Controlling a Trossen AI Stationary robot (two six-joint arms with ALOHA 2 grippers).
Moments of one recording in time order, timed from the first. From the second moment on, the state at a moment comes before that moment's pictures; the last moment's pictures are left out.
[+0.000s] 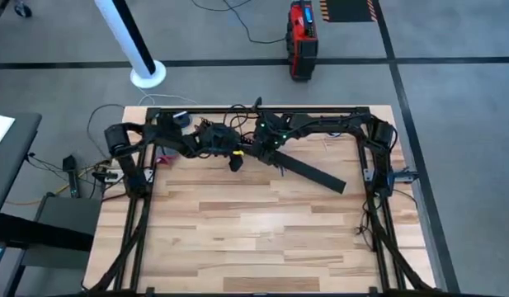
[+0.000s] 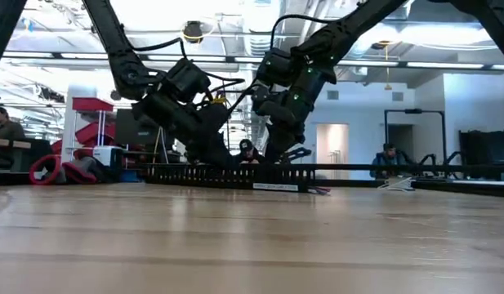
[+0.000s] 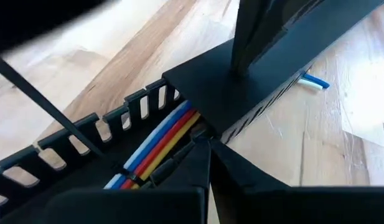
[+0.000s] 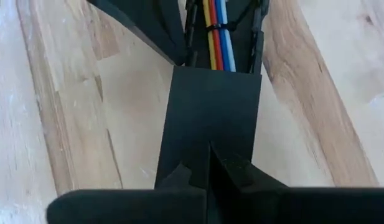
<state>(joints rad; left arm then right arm) 0.45 1.77 0.72 0.44 0.16 -0.08 -0.39 2.01 1.40 -0.49 -0.12 -0.03</state>
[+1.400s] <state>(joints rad) 0.47 1.77 0.72 0.40 0.19 -0.08 -0.37 2.04 1.44 -0.51 -0.08 -0.06</state>
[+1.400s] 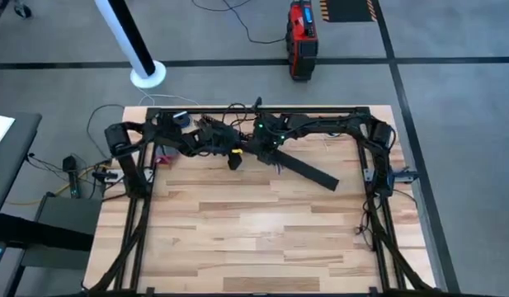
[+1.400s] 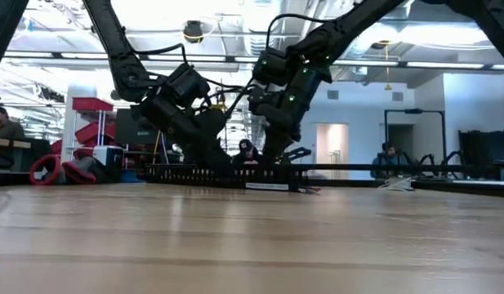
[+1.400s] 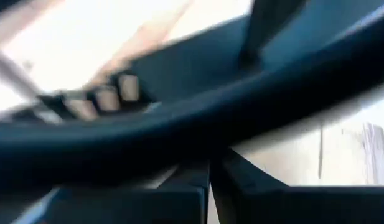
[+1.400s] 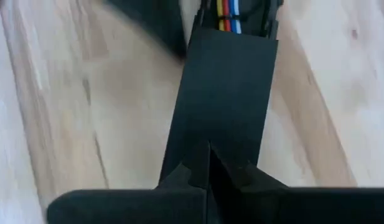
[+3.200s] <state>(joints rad) 0.77 1.59 0.72 -0.02 0.03 0.00 -0.31 2.04 1.43 -0.60 -0.22 -0.03</state>
